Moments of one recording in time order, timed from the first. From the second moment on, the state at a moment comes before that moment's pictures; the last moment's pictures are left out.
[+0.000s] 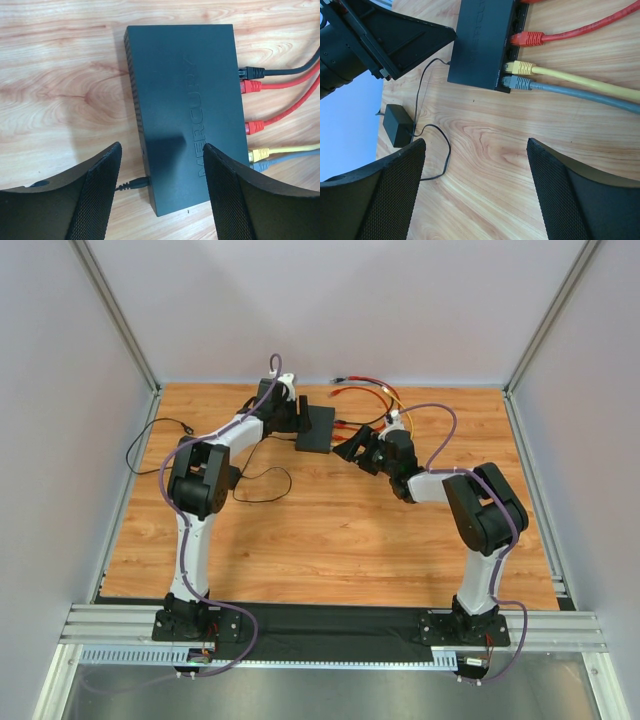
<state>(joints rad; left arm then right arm) -0.32 2.26 1.73 -0.13 0.18 -0.26 0.40 1.90 0.94 0.62 -0.24 0.86</state>
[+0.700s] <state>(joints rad) -0.32 2.29 1.70 -0.12 0.26 -0.32 0.40 1.91 0.90 0.65 -0.16 0.97</state>
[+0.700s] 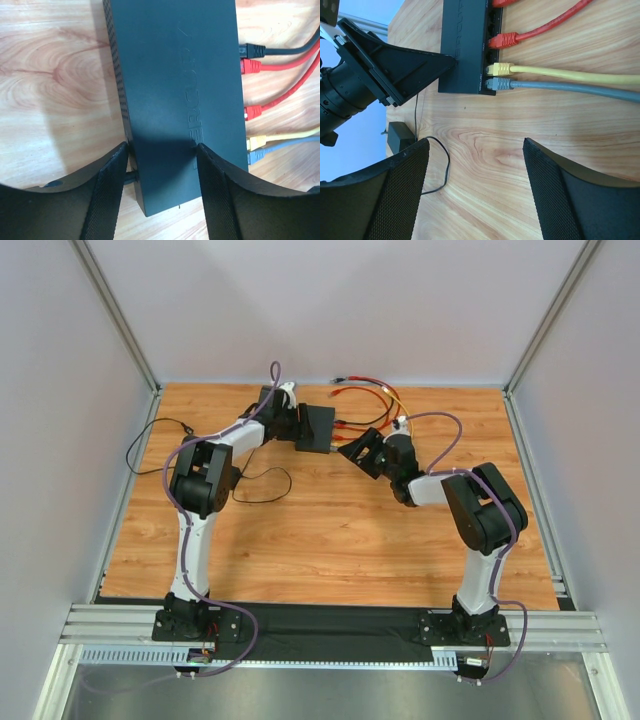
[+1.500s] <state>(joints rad) -0.41 2.20 1.53 -0.02 0.26 -0.43 0.39 1.92 0.81 0.72 -0.14 1.11</state>
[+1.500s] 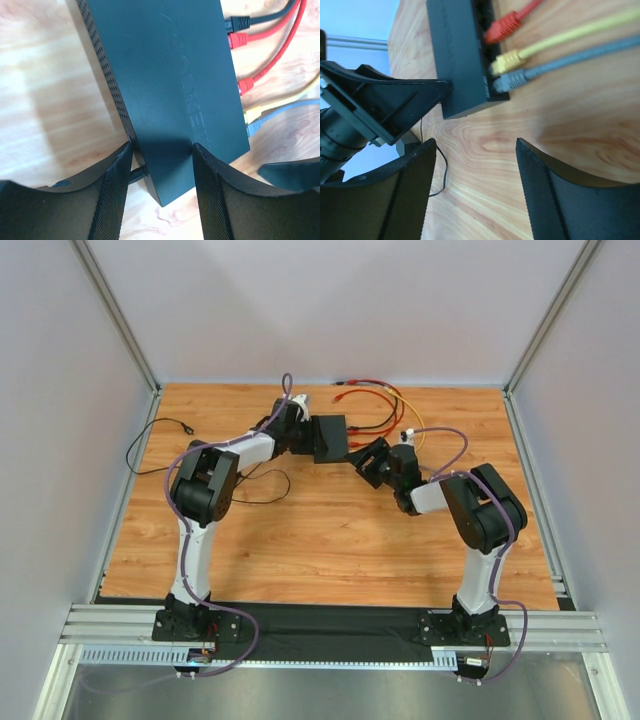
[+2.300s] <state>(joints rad) -0.50 2.08 1.41 0.05 0.13 -0.34 0.36 1.96 0.70 0.89 -0.09 1.30</state>
